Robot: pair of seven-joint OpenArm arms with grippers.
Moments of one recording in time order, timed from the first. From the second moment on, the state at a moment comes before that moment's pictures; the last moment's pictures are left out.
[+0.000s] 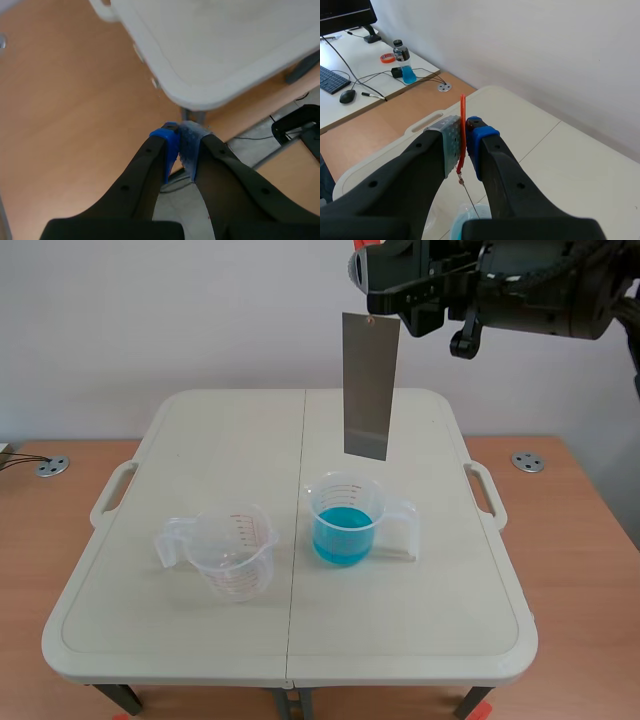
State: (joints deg) left arm 51.2 -35.1 -29.7 85.7 -7.0 -40.5 -17.8; right arm 8.2 7.8 1.4 110.0 33.6 38.5 -40.9
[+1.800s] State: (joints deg) left arm 62.4 -22.9 -25.2 85.7 2.4 -40.0 -18.4; right arm 8.2 7.8 -2.0 83.1 23.3 44.9 -21.0
